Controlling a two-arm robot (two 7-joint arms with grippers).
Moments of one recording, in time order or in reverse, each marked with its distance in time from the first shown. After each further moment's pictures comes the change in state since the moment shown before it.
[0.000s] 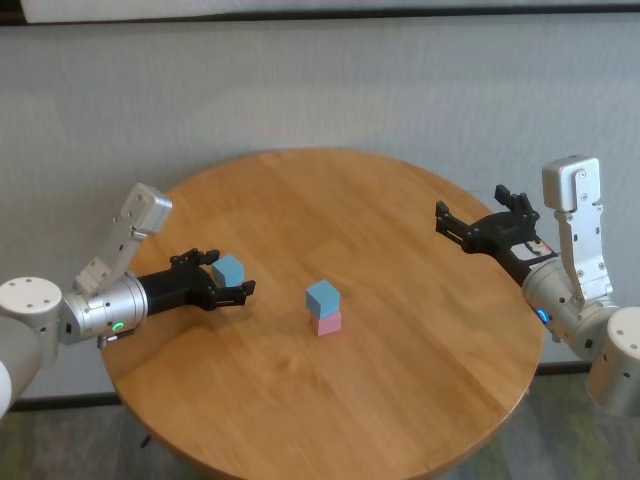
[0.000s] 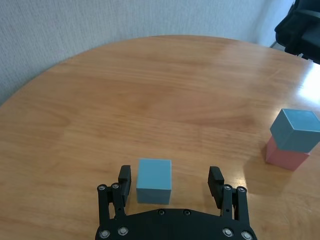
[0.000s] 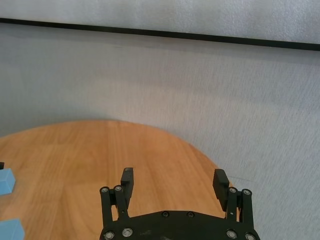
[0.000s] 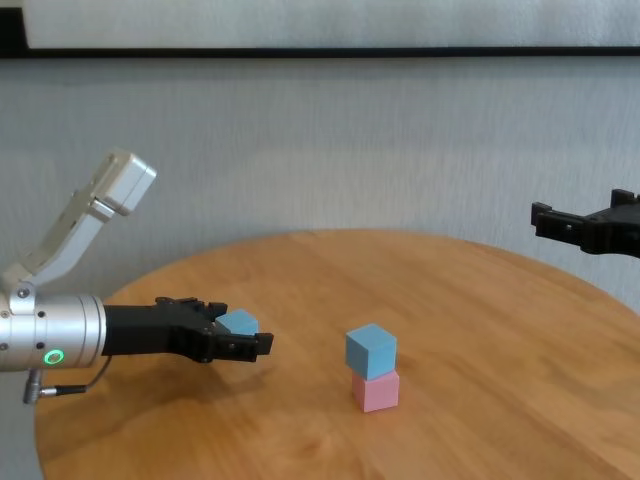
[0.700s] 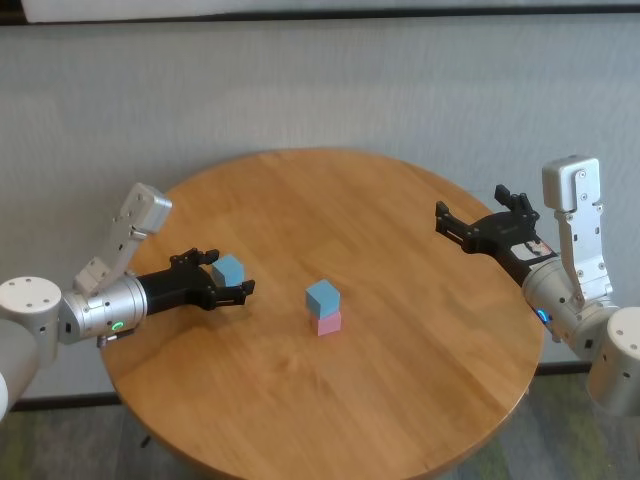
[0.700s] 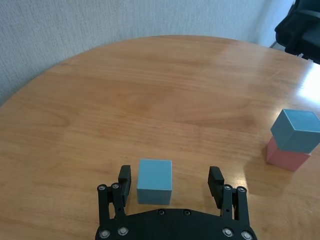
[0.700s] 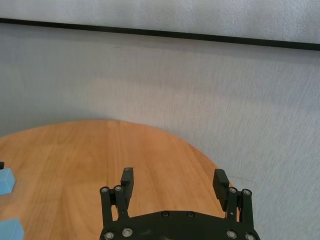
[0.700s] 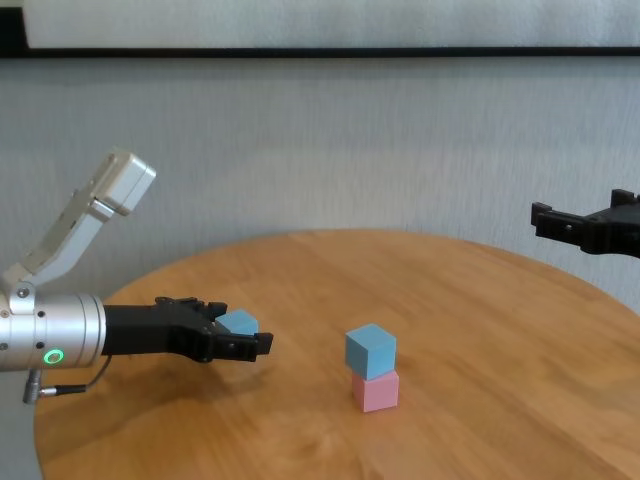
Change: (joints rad) left arm 0.028 0.013 0.001 -0.060 -0.003 0.028 0.006; right arm 0.000 0.000 0.000 0.000 0.000 0.000 0.000
